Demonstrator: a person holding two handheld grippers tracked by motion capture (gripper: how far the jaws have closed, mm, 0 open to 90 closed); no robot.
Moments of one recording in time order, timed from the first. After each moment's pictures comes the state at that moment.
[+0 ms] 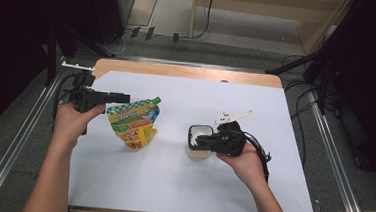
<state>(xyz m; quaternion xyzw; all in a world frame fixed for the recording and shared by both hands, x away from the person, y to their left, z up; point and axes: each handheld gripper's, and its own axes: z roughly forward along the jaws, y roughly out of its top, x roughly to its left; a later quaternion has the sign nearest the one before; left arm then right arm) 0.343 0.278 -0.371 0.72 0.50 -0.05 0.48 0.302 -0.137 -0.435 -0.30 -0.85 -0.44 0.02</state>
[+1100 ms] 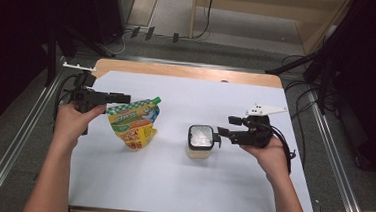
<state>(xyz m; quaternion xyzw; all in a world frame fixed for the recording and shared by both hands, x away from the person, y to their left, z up) 0.345 0.278 -0.374 0.72 0.51 -0.05 0.48 0.320 -0.201 -0.425 -0.34 -0.80 -0.49 -0.07</state>
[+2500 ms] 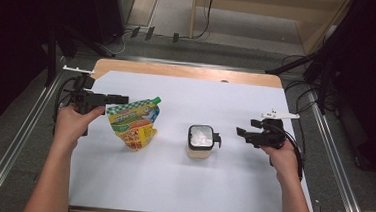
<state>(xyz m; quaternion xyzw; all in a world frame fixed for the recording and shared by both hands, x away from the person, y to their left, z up) 0.349 0.287 -0.390 0.71 0.53 -0.04 0.47 0.343 -0.253 -0.476 -0.43 -0.78 -0.44 -0.12</state>
